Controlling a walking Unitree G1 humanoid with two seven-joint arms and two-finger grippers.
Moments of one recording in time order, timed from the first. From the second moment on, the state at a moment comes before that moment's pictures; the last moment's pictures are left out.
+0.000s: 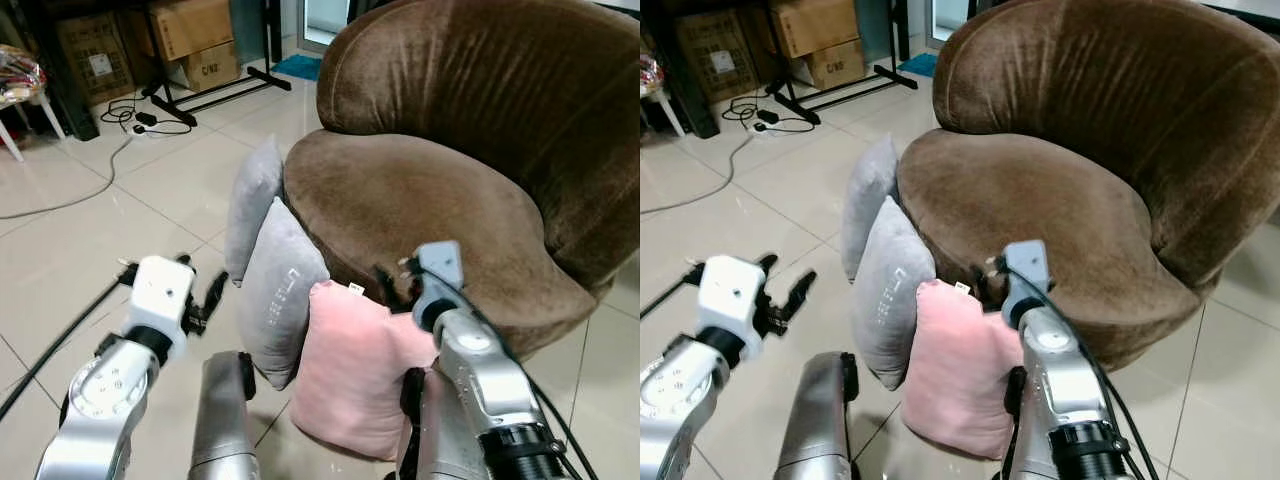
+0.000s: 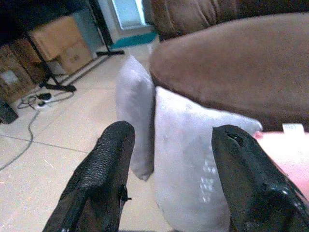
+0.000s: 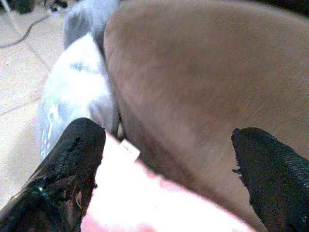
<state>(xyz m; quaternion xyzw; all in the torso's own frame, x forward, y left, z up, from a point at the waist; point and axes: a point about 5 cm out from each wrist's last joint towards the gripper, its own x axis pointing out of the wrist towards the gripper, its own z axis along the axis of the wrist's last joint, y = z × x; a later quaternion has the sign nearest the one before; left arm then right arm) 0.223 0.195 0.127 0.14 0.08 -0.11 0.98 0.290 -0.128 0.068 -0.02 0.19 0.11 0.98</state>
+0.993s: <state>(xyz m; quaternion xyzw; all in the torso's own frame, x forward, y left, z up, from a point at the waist) 0.193 0.184 0.149 0.16 0.13 -0.30 0.93 0.316 -0.109 0.011 -0.14 0.32 0.19 0.92</state>
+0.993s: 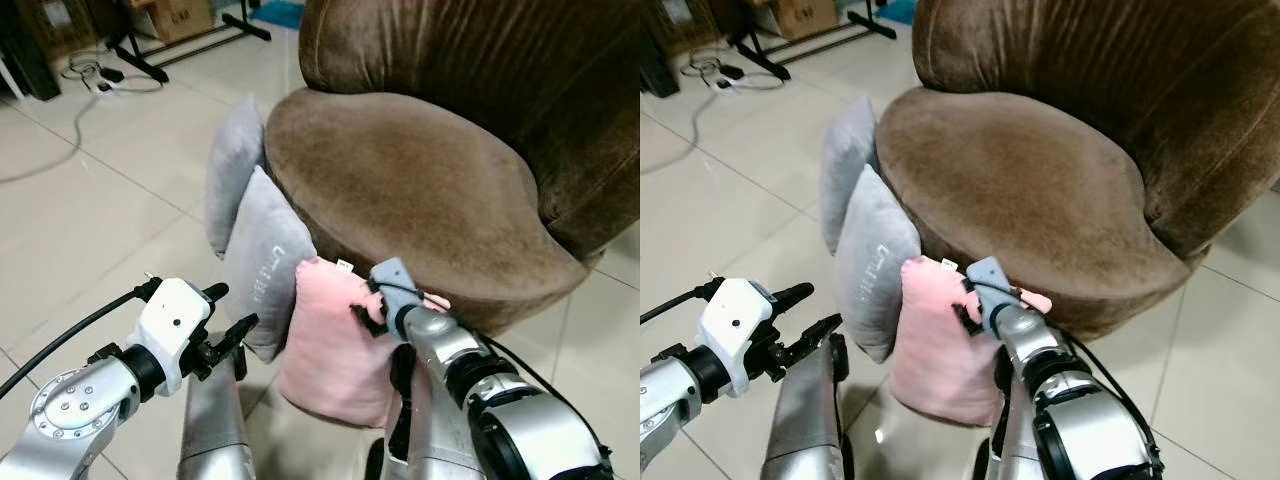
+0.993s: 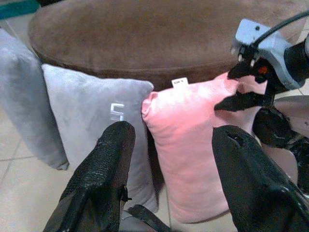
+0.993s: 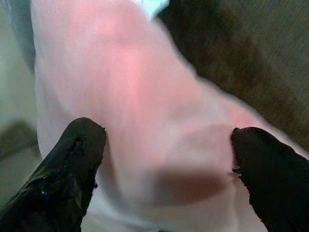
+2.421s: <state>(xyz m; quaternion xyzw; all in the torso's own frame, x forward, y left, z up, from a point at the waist) 0.161 0.199 0.167 0.18 0.17 -0.27 0.93 0.309 -0.065 0.012 -0.19 0.26 0.18 0.93</state>
